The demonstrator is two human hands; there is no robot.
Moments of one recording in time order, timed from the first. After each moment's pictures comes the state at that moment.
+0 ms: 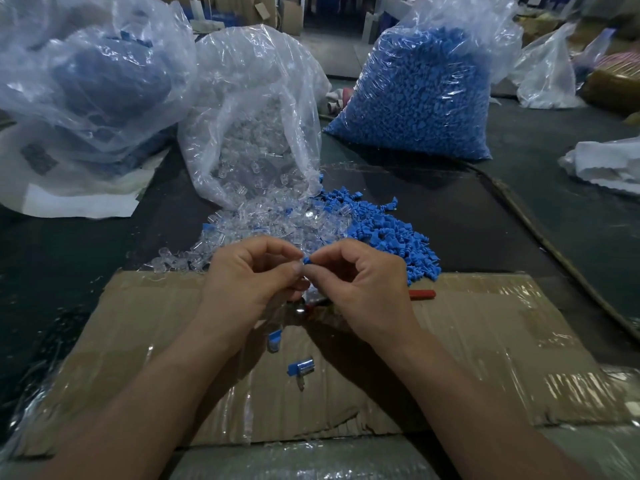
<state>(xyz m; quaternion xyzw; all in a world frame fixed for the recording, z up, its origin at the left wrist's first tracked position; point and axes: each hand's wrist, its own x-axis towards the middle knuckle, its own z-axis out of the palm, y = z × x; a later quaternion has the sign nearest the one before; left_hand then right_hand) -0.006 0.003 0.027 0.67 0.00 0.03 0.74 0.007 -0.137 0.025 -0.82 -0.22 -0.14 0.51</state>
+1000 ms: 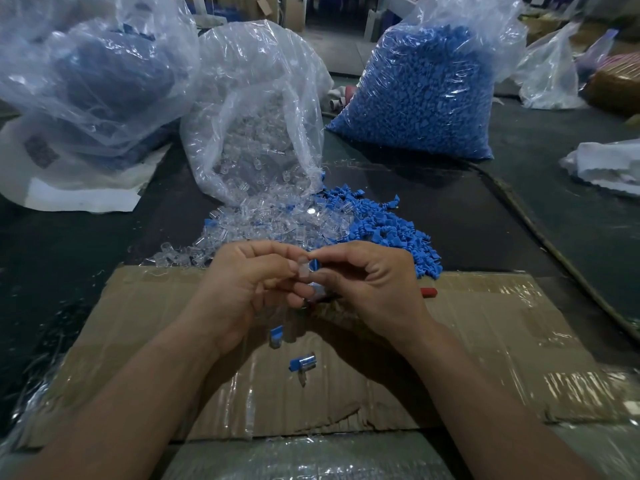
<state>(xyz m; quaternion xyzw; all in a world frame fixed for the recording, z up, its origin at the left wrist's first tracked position) -0.007 0.010 0.037 0.59 0.04 -0.10 0.80 0.012 -0.151 0.022 -0.80 -0.29 -0.12 0.52</state>
